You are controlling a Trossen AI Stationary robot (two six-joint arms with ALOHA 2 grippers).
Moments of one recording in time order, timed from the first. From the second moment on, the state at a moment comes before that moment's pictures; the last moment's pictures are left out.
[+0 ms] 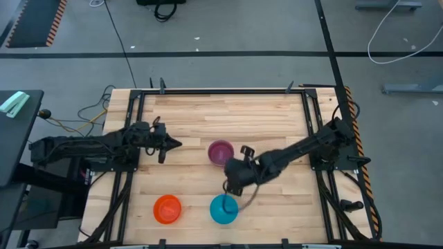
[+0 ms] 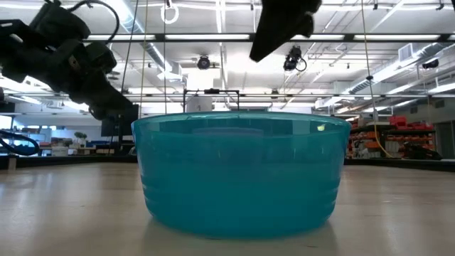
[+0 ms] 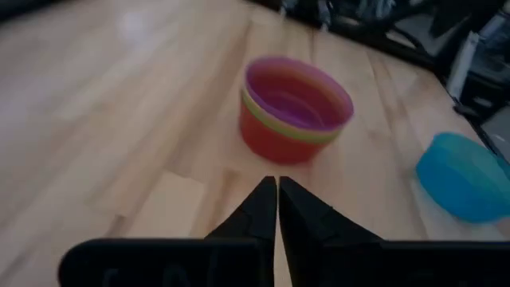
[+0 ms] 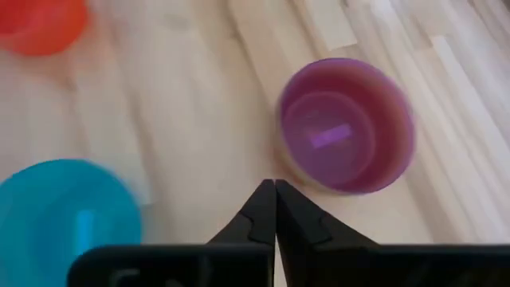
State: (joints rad) left arm 0.26 0.62 0.12 0.12 0.19 -0.23; right arm 0.39 1.83 1.54 -0.85 0.47 0.62
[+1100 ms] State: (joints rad) left arm 0.29 1.48 0.51 0.53 0.18 -0.24; right arm 0.65 1.83 1.20 -0.51 0.79 0.97
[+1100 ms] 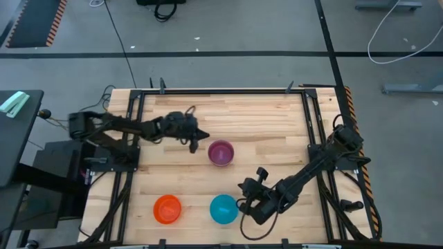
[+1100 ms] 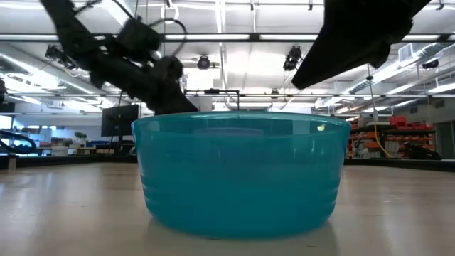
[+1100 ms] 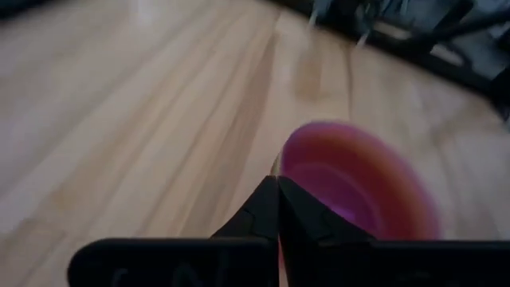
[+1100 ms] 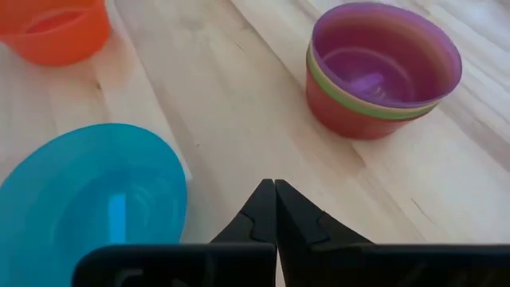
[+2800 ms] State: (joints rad) left arm 0.00 1.31 0.60 -0.15 0.23 -0.34; right arm 0.71 1.83 1.21 -0.52 0.68 1.07
